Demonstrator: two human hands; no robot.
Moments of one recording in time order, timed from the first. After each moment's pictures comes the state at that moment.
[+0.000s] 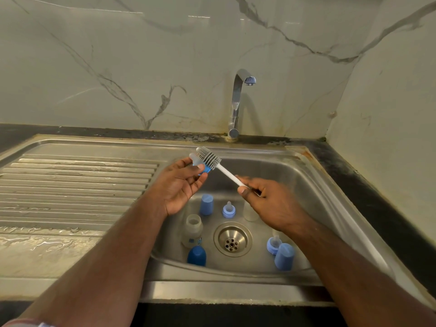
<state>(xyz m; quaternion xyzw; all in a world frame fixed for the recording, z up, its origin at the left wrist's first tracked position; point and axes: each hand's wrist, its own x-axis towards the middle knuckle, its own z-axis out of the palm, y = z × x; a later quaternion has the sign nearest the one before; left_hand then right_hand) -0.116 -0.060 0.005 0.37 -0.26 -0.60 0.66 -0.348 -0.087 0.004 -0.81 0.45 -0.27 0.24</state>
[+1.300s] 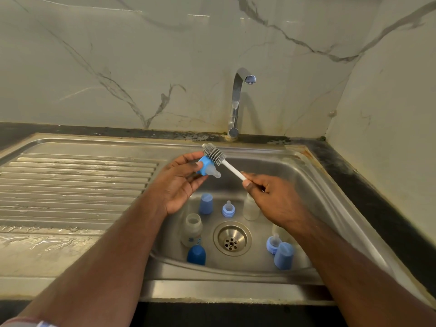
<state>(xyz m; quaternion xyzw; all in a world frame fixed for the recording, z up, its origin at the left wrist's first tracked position) -0.113 -0.067 -0.002 0.39 -0.30 -0.57 0.65 -0.350 -0.093 0.003 -0.80 0.48 -0.28 0.21</state>
